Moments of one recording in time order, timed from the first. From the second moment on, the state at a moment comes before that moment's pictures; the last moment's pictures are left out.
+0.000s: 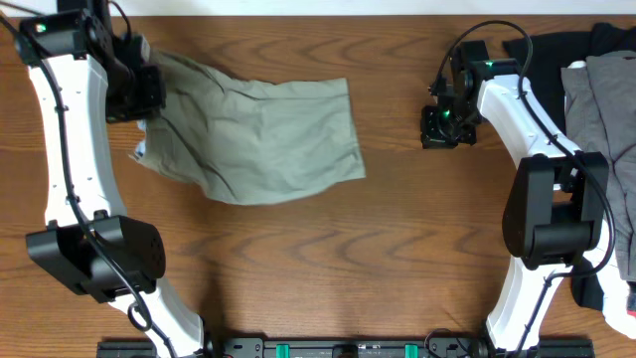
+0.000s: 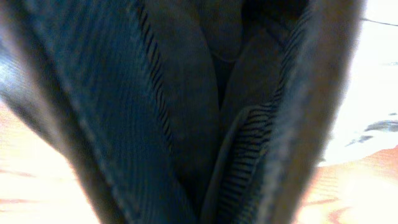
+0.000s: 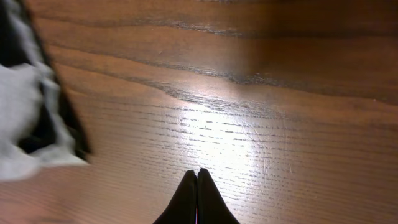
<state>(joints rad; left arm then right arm) 0.19 1.95 2.12 -1.53 0.10 0.03 0.09 2.10 1.64 -1.05 -0.27 0.15</state>
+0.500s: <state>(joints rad) -0.10 2.04 2.15 -1.35 0.12 -0.14 0.10 2.10 1.64 -1.05 -0.27 0.15</state>
